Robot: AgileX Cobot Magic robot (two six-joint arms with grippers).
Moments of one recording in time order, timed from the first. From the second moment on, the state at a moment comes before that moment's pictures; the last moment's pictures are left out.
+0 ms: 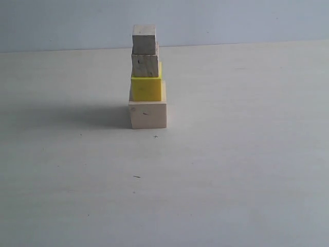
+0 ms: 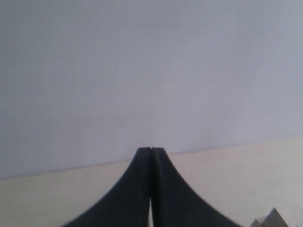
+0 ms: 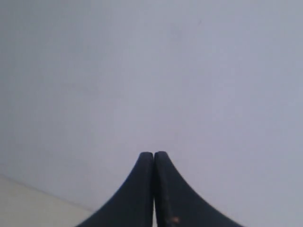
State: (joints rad) left arm 0.07 1.22 -1.10 -1.18 0.46 1.09; right arm 0.27 1.24 -1.33 0.38 0.26 -0.46
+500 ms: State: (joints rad) left arm 0.07 0.75 -0.90 -1.08 0.04 1.05; right arm 0.27 0.83 -1.30 0.13 0.19 -0.47
